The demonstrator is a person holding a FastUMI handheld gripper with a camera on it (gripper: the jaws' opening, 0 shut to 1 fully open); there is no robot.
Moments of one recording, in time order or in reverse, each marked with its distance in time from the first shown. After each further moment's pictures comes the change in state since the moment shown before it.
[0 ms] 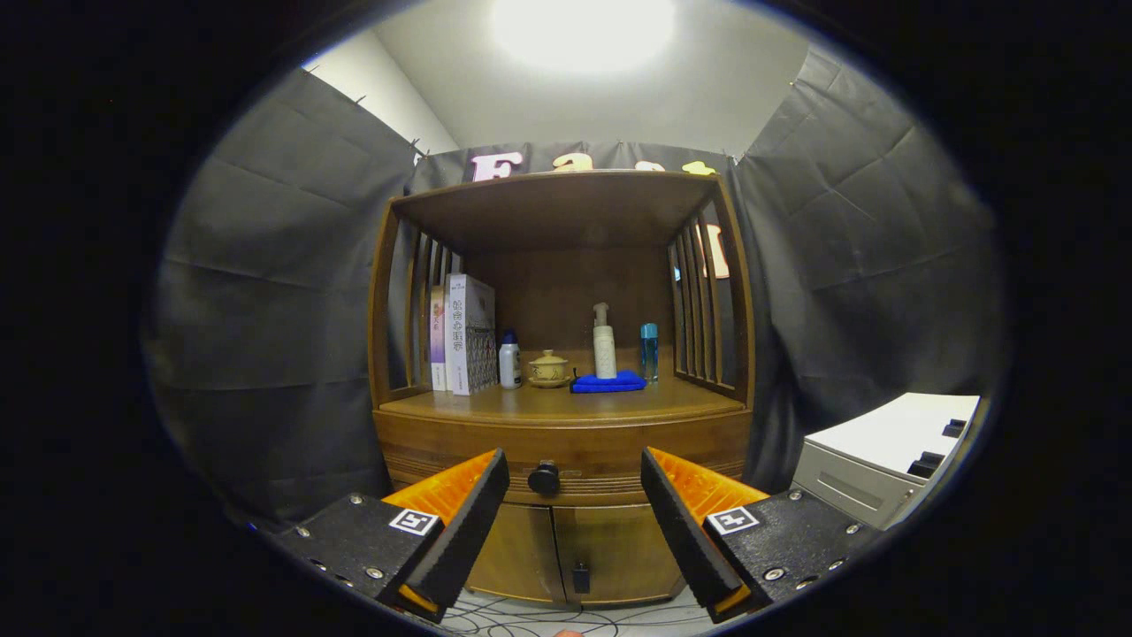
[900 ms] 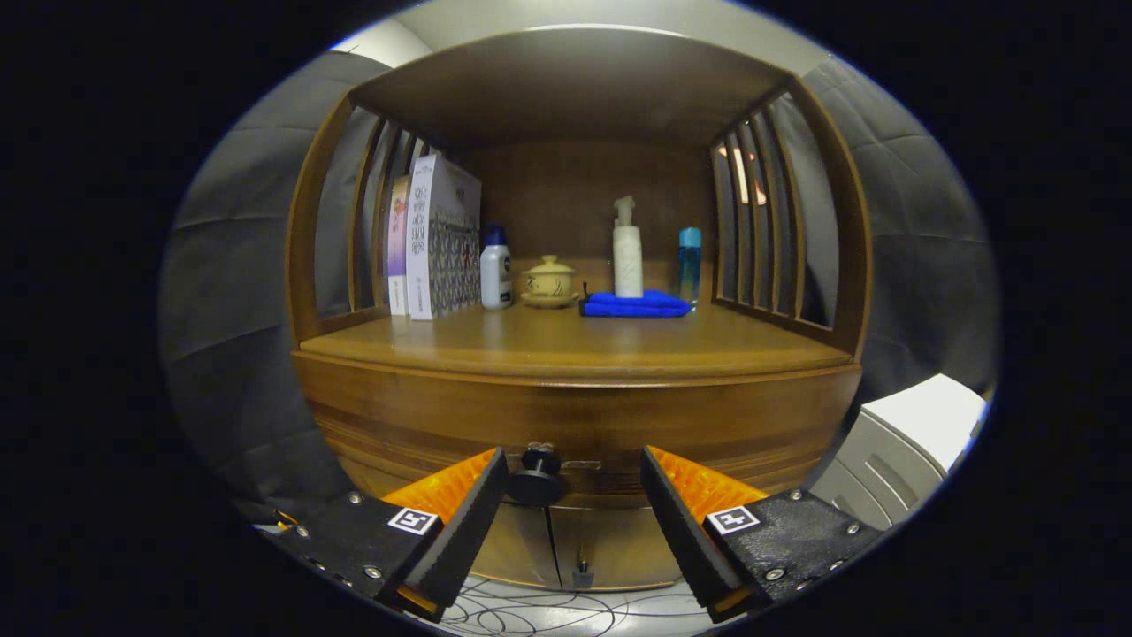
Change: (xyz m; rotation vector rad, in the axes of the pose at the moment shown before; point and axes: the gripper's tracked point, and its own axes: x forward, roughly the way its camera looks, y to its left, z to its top) arm 0.135 0.015 -0.091 -0.033 0.291 0.032
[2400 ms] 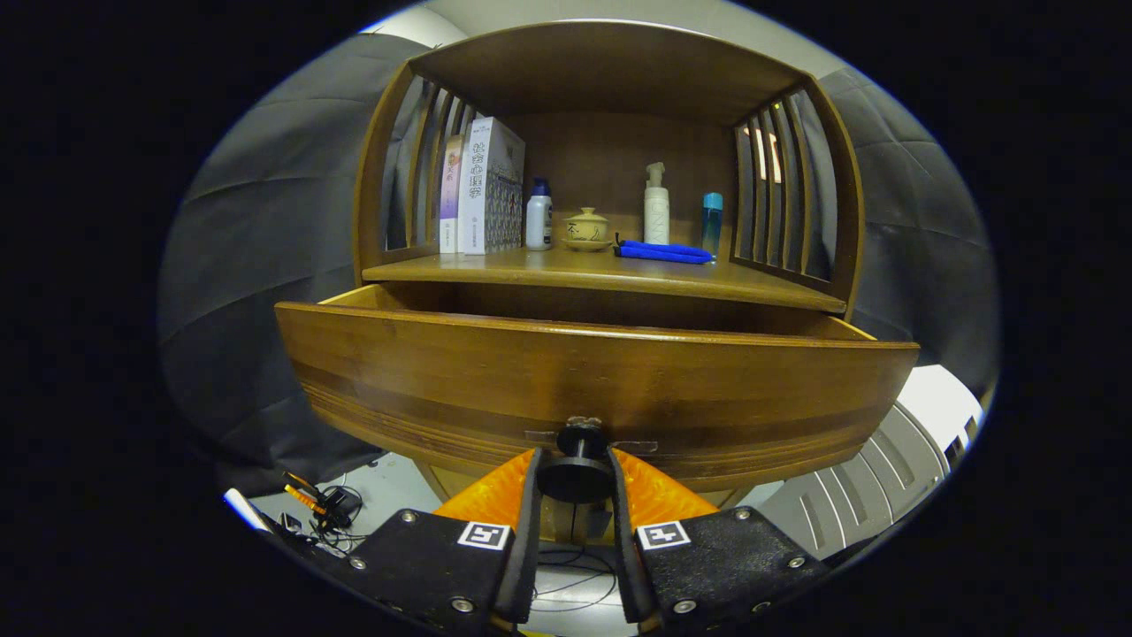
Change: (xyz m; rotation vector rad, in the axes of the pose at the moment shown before) arm -0.082 0.027 -0.055 -0.061 0.118 0.038
